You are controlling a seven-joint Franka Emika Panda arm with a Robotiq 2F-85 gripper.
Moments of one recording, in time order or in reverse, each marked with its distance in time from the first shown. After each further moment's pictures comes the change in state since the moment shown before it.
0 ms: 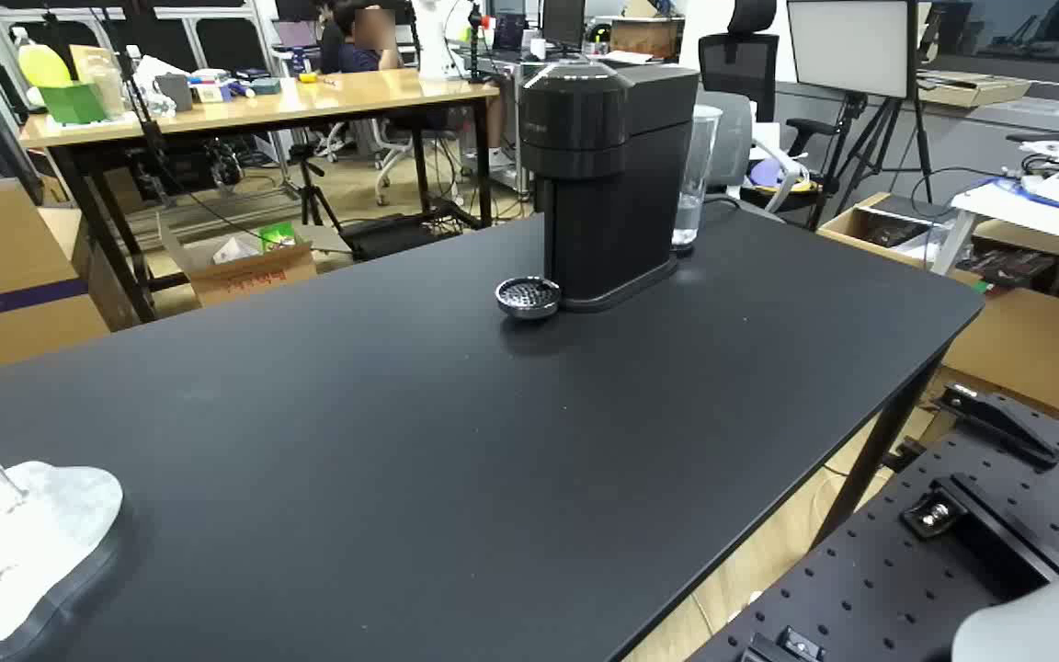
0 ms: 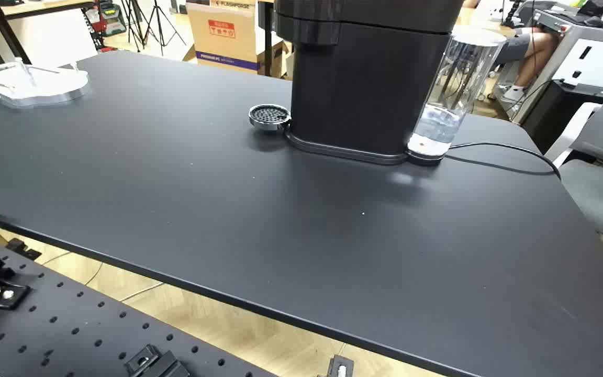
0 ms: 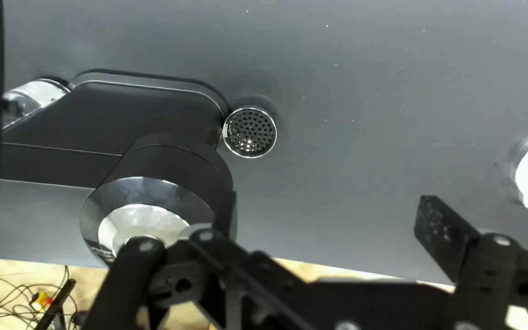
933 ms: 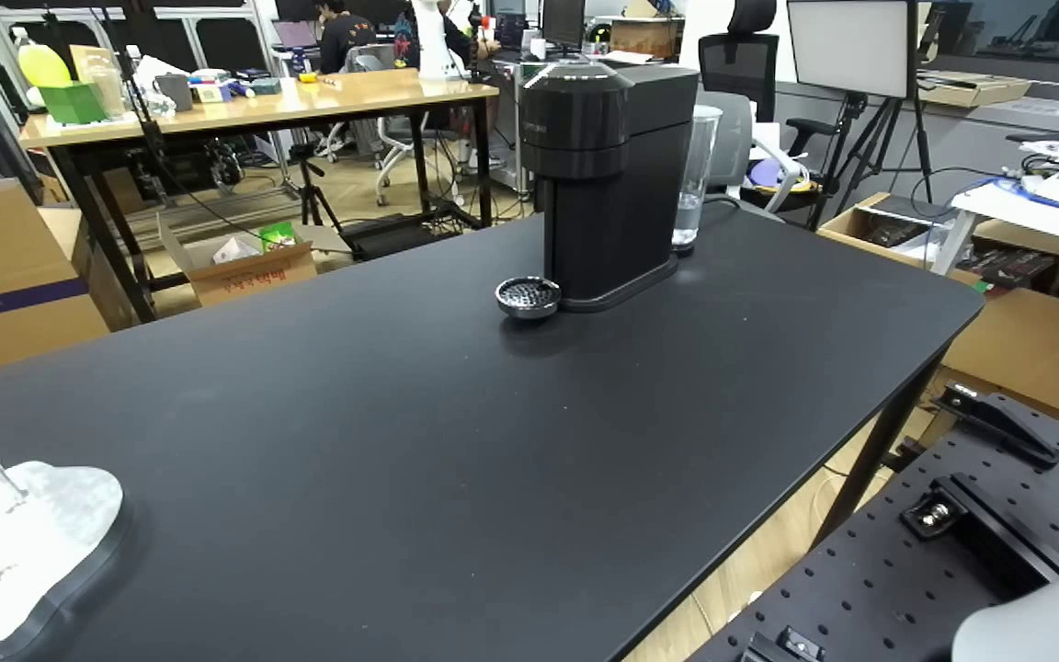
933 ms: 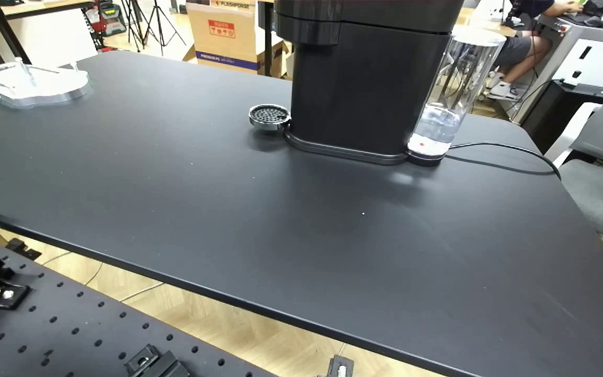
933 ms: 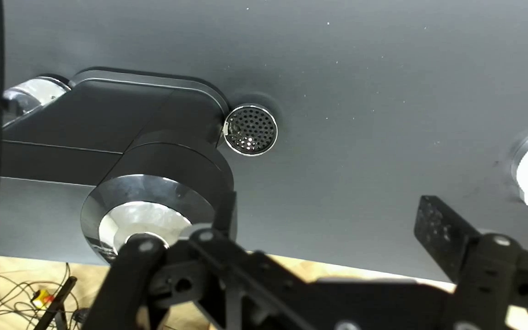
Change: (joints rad) arm 0.000 0.001 0.000 0.000 0.000 0.008 0.000
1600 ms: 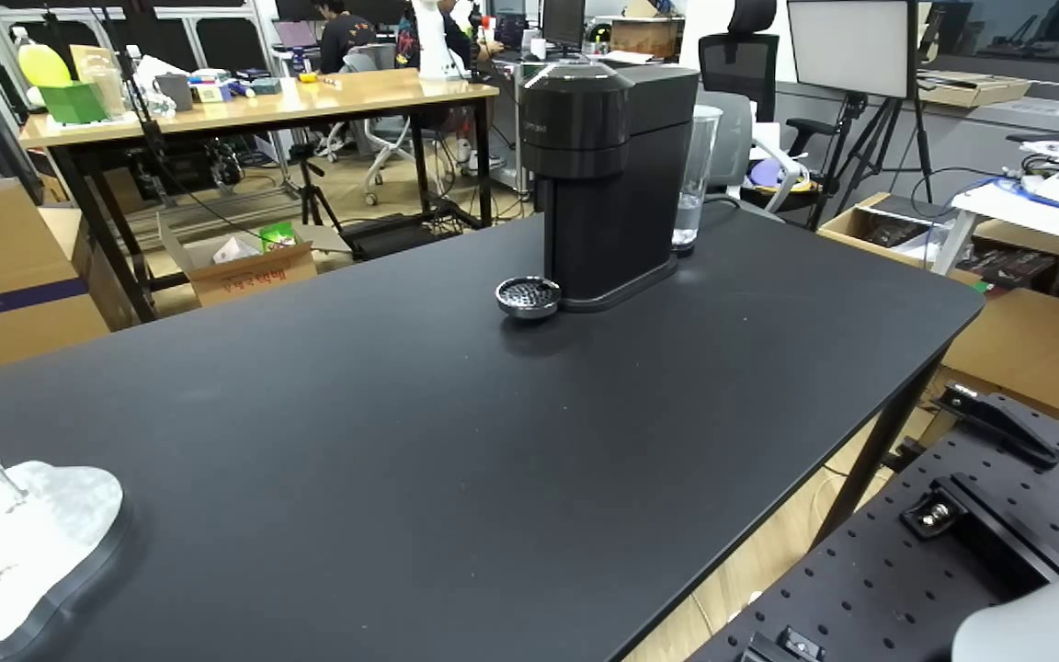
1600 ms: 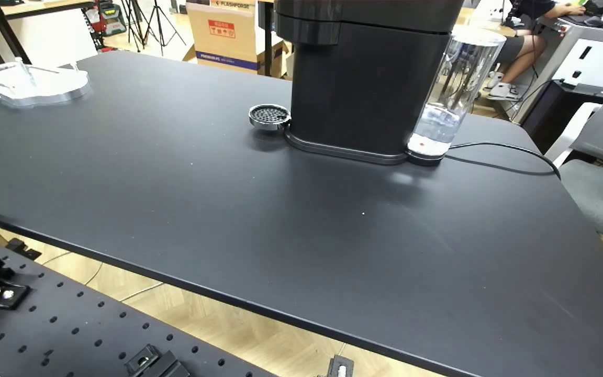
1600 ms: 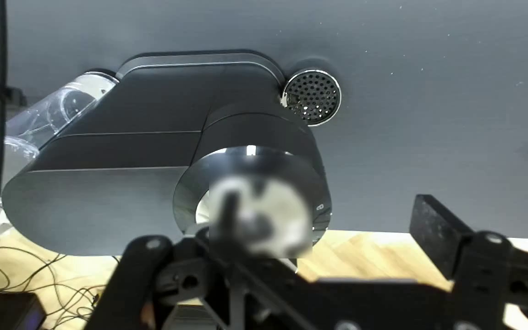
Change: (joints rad) arm -0.078 0.179 -0.069 0.103 -0.001 0.116 0.001
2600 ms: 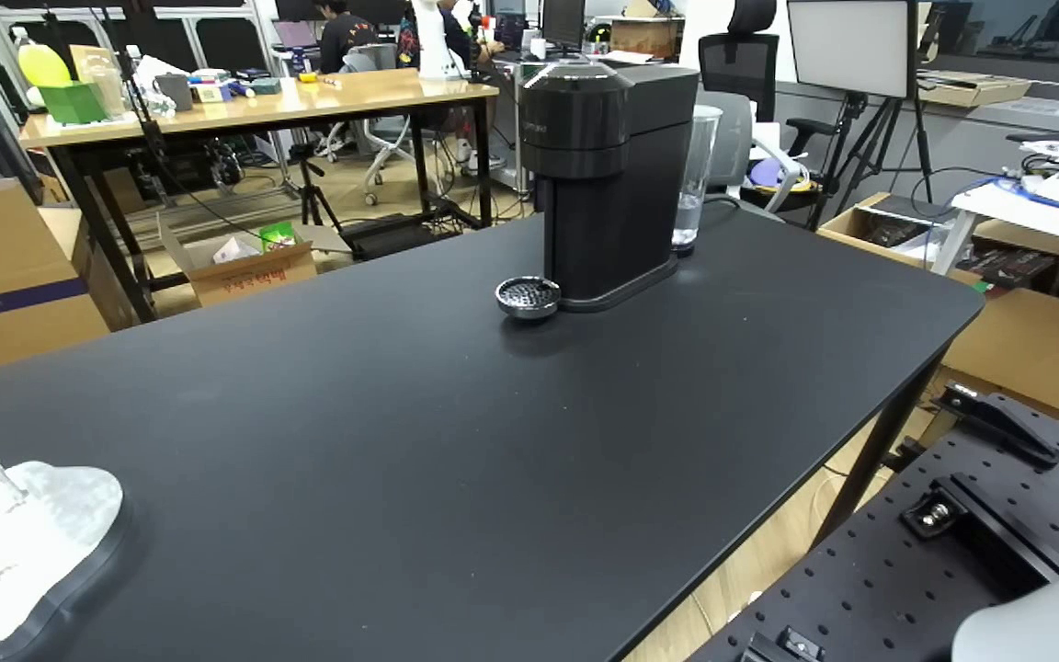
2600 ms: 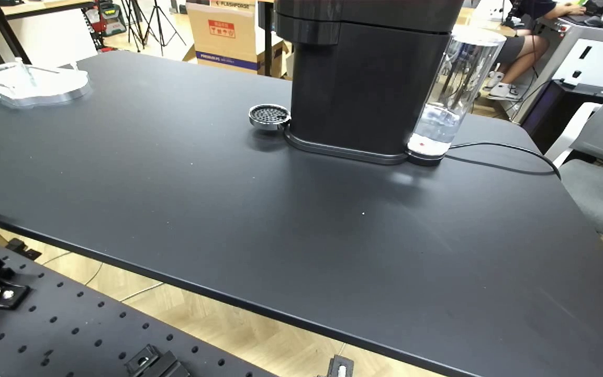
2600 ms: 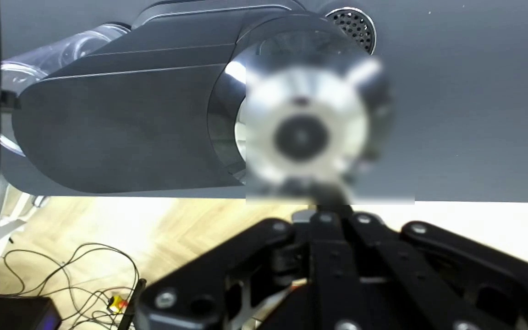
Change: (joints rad) arm -0.027 0.294 -0.002 0.332 0.013 -0.063 0.007
